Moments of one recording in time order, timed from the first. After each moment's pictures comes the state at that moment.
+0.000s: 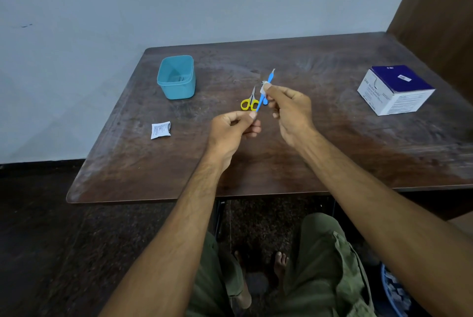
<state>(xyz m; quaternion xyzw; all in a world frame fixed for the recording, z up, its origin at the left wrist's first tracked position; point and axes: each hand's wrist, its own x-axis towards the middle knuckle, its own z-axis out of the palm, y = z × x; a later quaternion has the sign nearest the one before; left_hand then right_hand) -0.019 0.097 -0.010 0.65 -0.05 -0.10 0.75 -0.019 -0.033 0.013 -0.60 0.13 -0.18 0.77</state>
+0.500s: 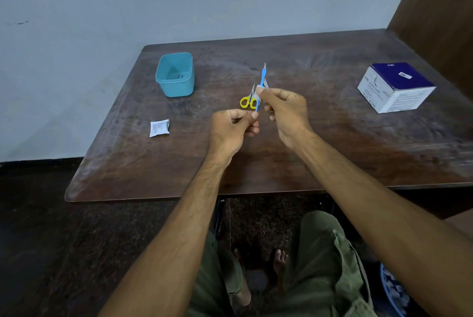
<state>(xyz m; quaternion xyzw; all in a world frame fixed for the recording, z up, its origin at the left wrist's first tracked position) -0.020 0.092 -0.008 0.71 -0.06 -0.05 0.70 -0.023 -0.030 0.008 -0.64 0.13 -0.15 0.74</state>
